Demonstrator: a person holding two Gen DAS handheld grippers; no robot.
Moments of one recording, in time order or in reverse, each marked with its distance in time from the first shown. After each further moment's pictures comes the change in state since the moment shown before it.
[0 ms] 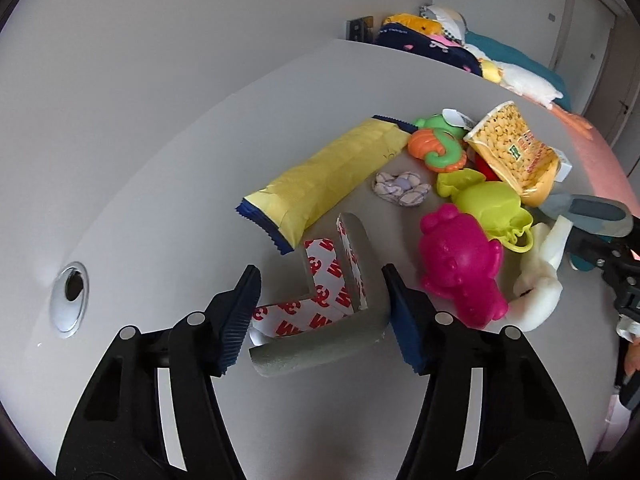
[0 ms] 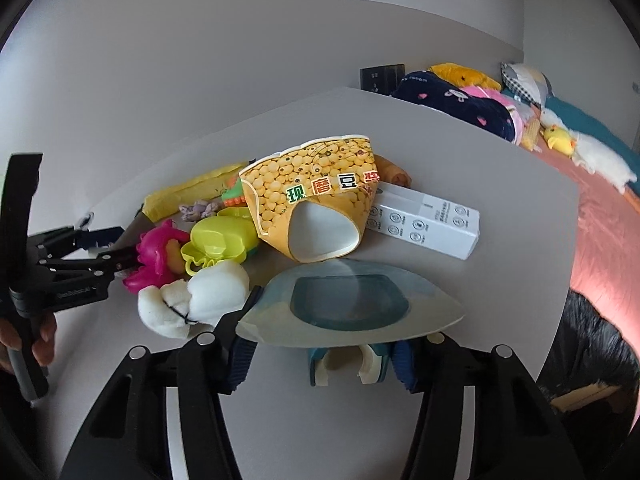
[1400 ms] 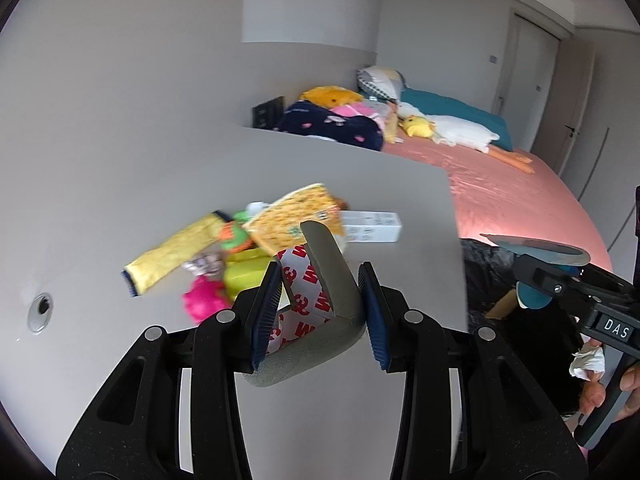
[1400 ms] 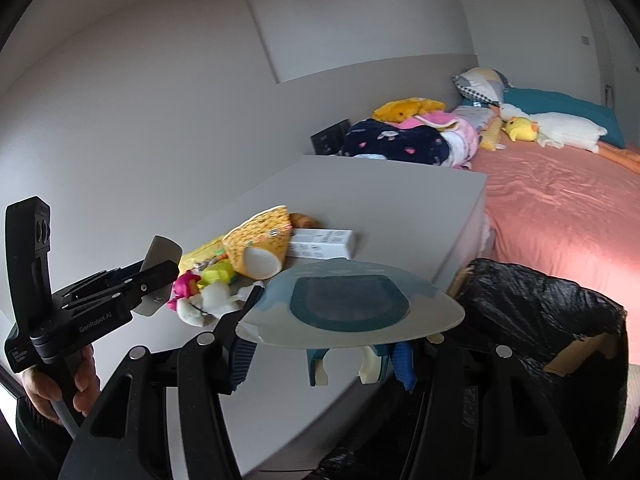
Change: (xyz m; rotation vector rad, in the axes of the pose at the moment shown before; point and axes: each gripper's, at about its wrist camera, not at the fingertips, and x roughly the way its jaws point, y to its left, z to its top) left arm -0.094 -0.144 0.013 0.047 -0.244 -0.169; right arm -0.144 -0.093 -0.041 0.197 -0.211 0.042
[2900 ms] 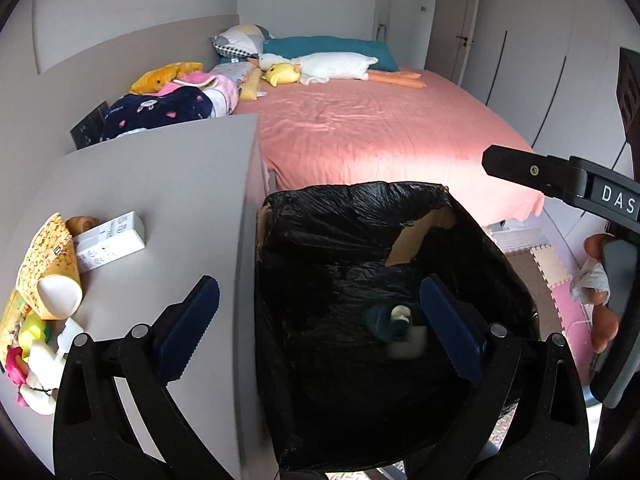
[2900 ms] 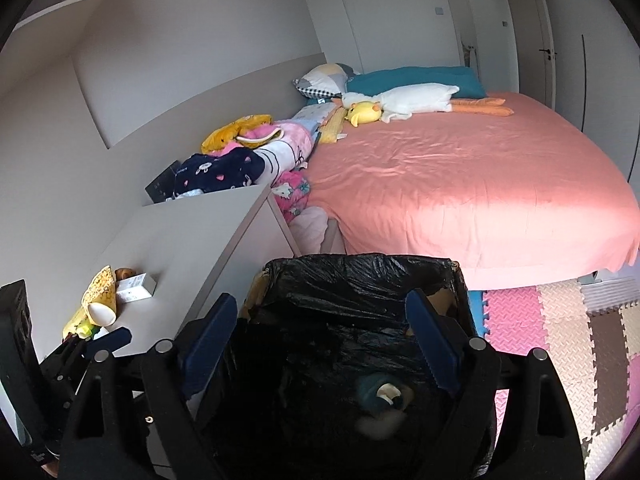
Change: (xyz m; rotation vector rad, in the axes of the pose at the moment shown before) left arm 0.074 -0.180 -0.010 0.316 0.157 -0.305; right arm -0.084 -0.154 -0.017 0.293 -0.055 -0.415
